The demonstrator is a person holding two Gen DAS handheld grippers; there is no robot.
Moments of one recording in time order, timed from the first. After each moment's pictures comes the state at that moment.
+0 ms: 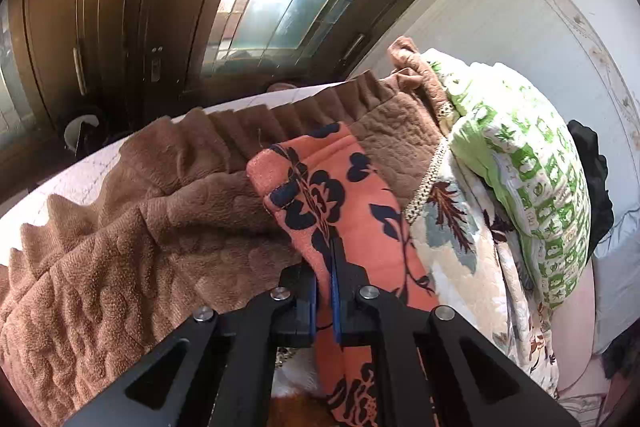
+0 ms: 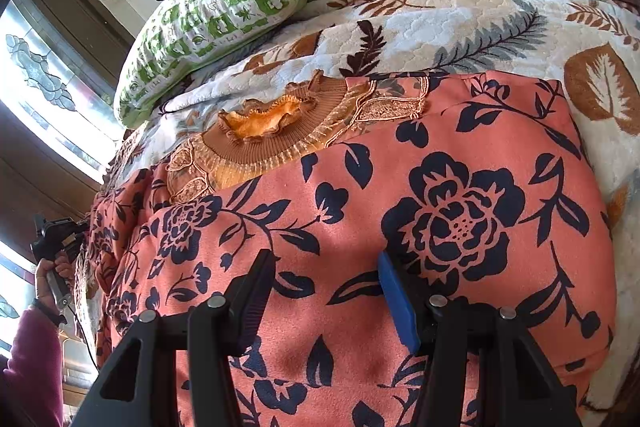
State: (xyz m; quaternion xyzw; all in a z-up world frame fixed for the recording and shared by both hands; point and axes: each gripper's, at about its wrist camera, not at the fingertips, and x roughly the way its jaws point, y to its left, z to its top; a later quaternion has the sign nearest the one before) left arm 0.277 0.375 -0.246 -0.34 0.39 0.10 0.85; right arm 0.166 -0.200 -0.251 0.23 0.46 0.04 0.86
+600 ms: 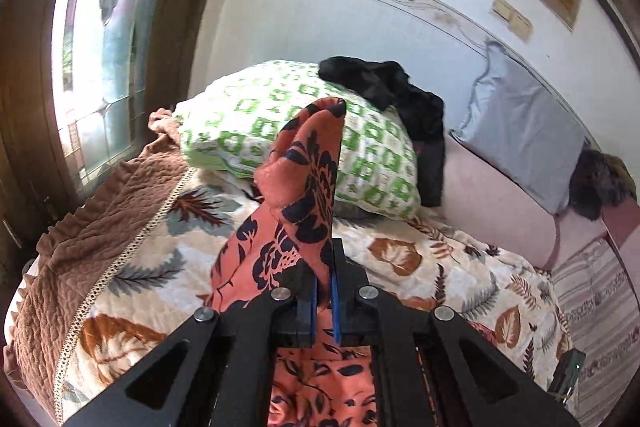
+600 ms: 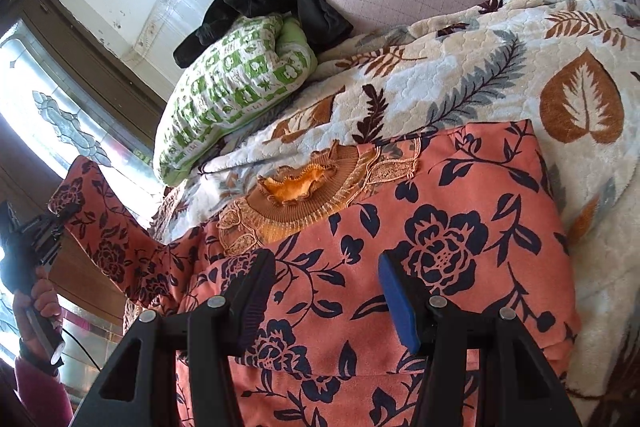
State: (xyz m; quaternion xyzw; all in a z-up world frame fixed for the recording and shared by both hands) left arm 0.205 0.120 -0.066 -0.14 0.32 -0.11 0.93; right arm 0.136 -0.235 -0.202 0.30 0.38 0.06 0.87
